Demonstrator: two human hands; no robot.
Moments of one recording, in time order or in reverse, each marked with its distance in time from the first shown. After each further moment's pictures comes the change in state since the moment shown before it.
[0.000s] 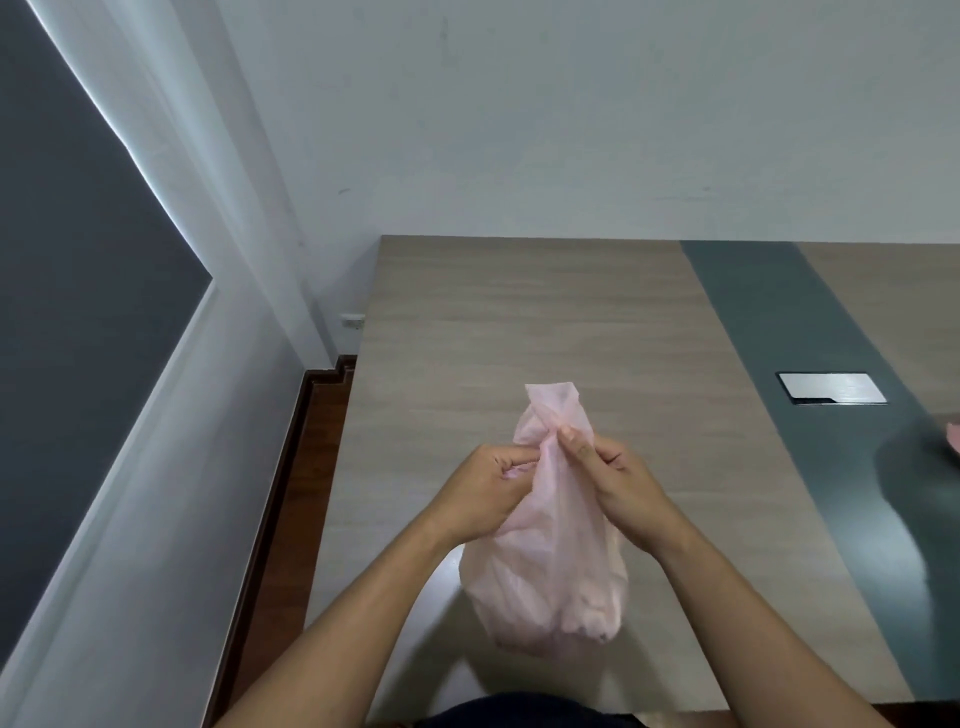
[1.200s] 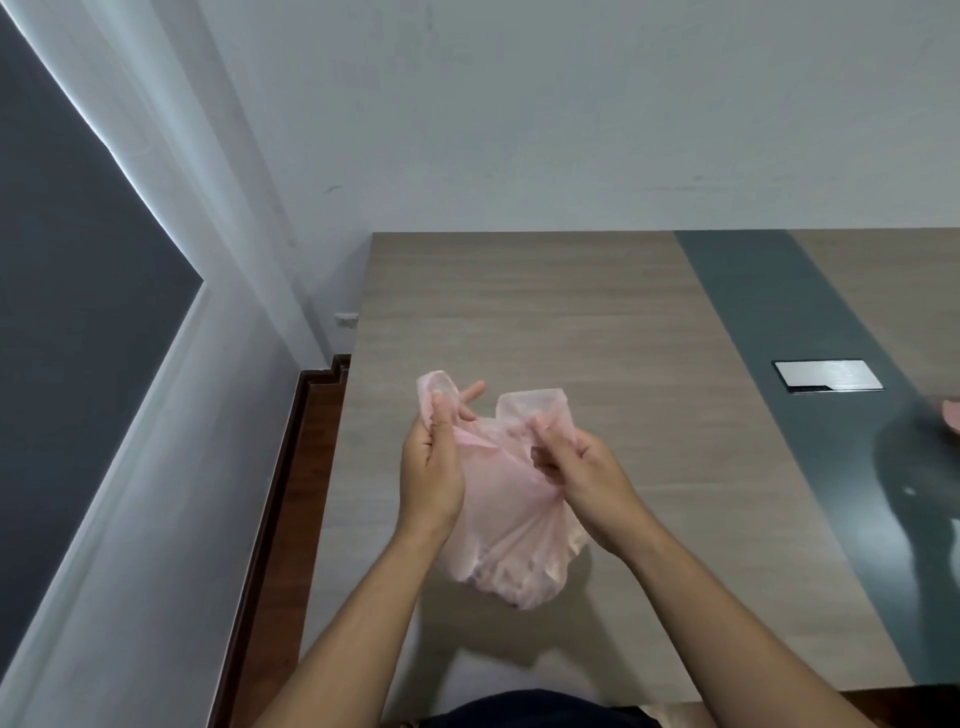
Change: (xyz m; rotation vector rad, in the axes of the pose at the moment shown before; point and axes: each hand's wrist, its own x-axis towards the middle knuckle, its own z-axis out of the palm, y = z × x) left_hand -0.006 -0.005 -0.013 -0.371 0.570 0.091; right_hand 0.008 0.001 0.032 0.153 0.030 0.014
